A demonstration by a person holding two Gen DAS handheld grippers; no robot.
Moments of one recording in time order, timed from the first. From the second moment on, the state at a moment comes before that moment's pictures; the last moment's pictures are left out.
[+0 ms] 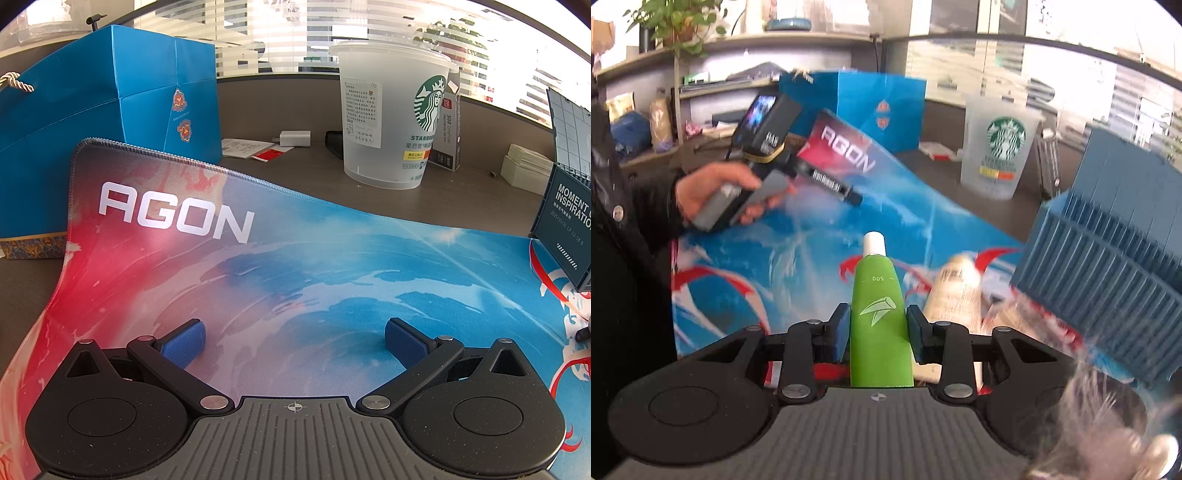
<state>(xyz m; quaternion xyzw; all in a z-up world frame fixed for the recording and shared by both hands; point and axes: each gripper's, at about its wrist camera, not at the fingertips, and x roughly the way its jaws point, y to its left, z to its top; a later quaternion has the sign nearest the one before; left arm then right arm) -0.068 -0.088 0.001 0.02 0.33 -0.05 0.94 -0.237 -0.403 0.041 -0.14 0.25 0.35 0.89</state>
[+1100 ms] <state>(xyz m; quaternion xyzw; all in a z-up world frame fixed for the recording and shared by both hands) -0.069 -0.088 0.002 0.02 0.33 -0.05 0.94 -0.104 -0.464 0.134 -0.30 0.23 0.24 0.89</state>
